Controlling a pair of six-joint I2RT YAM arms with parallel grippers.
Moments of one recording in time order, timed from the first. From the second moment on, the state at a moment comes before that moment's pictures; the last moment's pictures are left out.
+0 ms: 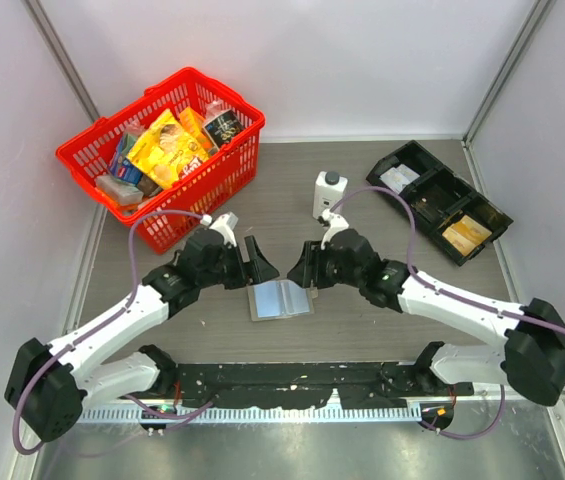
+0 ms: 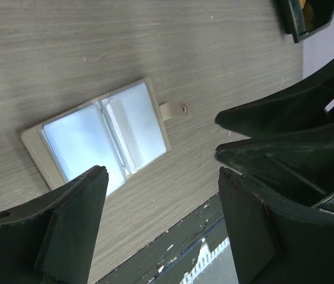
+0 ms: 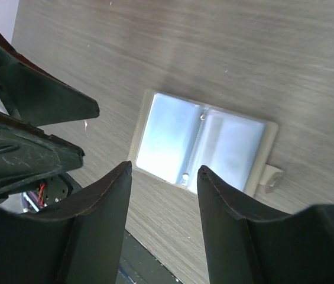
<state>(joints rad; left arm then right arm) -0.64 1.03 0.67 -0.22 0.18 -0.80 0.80 1.19 0.74 -0.10 -0.06 0.65</state>
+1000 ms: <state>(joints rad) -0.66 1.32 0.58 -0.16 0.19 -0.87 0.87 1.47 0.62 0.07 0.04 0.72</state>
